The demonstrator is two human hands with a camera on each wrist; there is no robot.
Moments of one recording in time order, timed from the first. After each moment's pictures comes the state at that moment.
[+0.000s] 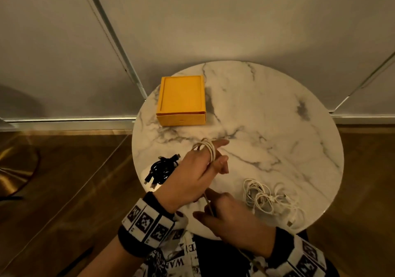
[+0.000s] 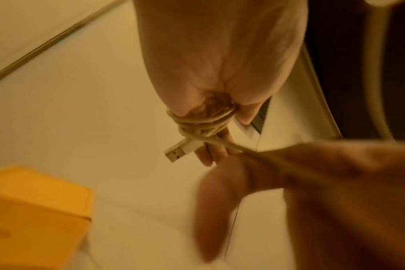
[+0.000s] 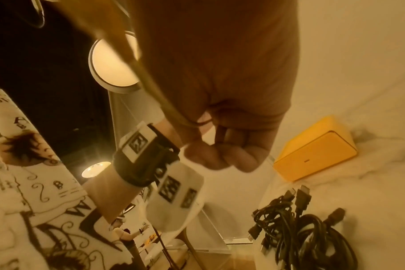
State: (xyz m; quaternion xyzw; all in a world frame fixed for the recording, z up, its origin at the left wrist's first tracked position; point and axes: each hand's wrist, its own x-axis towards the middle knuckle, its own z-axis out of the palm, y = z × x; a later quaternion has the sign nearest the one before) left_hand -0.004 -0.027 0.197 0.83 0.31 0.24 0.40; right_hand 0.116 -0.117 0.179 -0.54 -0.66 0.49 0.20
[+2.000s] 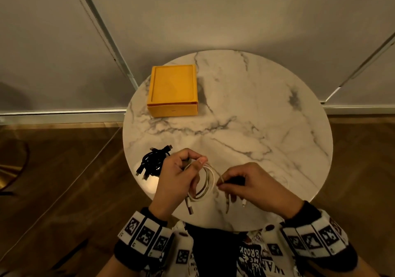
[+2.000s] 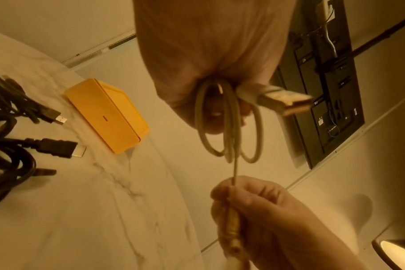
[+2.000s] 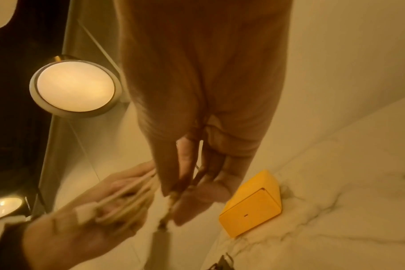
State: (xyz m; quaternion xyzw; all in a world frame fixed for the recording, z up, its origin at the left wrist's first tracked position) left_hand -0.008 -0.057 0.161 0.54 0.45 0.37 0.60; right_hand 0.188 -0.110 0.163 -0.55 -0.60 0.51 0.28
